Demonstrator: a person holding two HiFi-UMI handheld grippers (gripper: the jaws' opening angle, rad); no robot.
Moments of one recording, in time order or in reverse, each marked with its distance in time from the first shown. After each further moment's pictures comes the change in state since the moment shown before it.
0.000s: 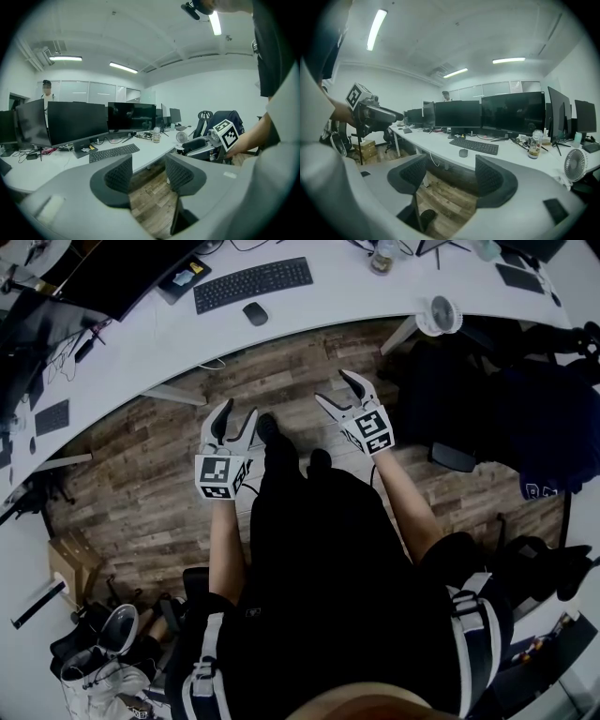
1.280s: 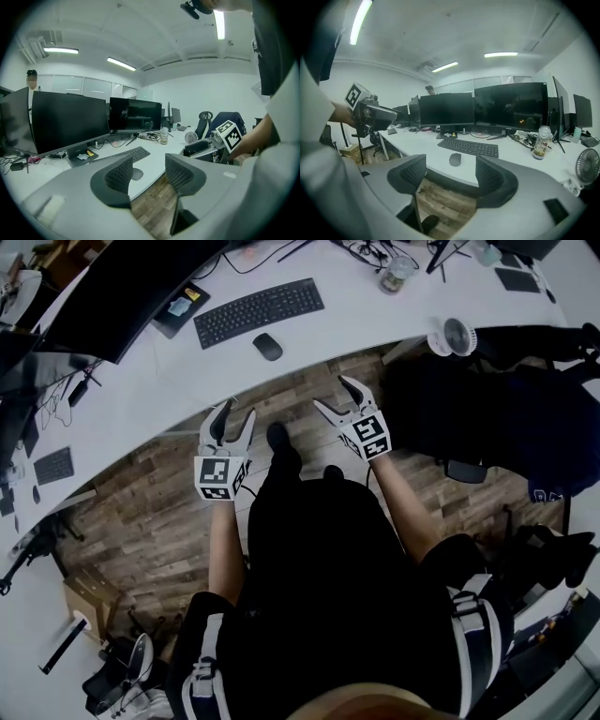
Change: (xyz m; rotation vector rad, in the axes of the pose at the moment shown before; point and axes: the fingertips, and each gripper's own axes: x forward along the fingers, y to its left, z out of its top) left arm 0.088 0.132 0.015 0.010 0.000 -0.094; right arm 0.124 -0.037 0.024 0.068 0.059 -0.111
